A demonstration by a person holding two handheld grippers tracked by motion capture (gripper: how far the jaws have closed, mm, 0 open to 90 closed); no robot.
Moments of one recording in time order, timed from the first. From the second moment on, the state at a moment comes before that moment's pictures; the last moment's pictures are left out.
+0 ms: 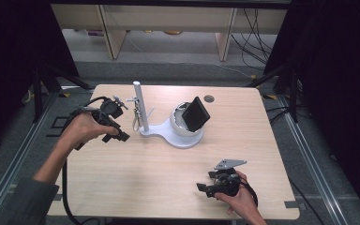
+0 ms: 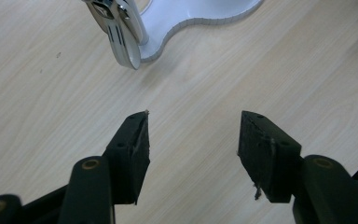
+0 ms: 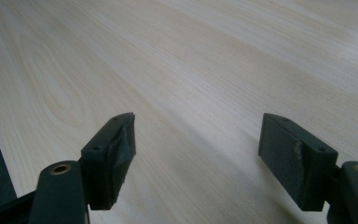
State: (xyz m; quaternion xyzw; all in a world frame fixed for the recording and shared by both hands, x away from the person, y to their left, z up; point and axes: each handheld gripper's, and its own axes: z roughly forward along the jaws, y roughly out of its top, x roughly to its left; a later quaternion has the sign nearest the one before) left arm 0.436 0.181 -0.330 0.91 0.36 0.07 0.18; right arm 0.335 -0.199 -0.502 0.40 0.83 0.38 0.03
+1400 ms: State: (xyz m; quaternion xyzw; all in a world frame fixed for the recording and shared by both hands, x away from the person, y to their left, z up) left arm 0.331 0.165 -0.445 0.92 0.28 0.06 0.26; right arm 0.334 -0.196 -0.504 0.40 0.83 0.39 0.03
